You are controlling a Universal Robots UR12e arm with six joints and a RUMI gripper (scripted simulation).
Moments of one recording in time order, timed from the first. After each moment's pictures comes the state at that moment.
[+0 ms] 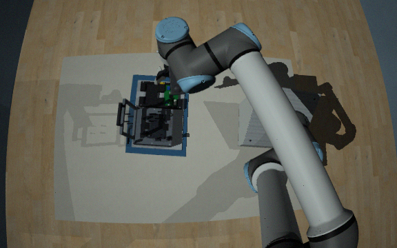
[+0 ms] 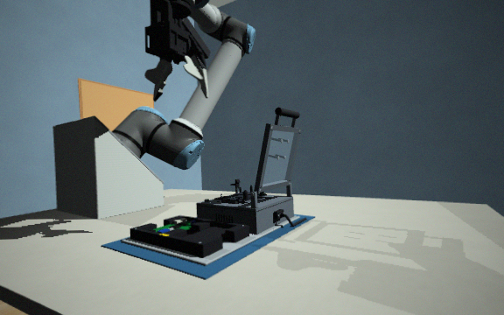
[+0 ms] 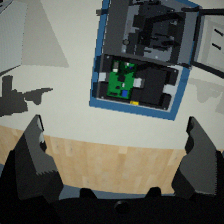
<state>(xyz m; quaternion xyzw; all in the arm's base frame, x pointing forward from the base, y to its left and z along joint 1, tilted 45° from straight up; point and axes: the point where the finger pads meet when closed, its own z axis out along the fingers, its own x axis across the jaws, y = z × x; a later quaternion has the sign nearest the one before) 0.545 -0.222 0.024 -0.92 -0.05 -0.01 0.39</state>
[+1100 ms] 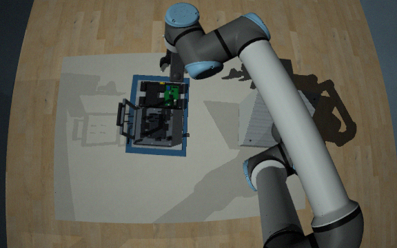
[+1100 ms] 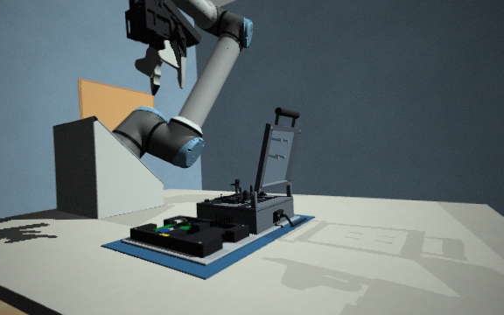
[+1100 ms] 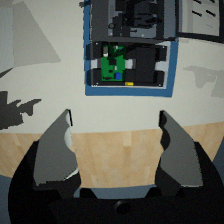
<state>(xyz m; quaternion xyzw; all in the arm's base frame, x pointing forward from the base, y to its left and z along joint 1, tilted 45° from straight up) 0.550 -0.266 0.012 -0.92 0.03 -0.02 0.38</state>
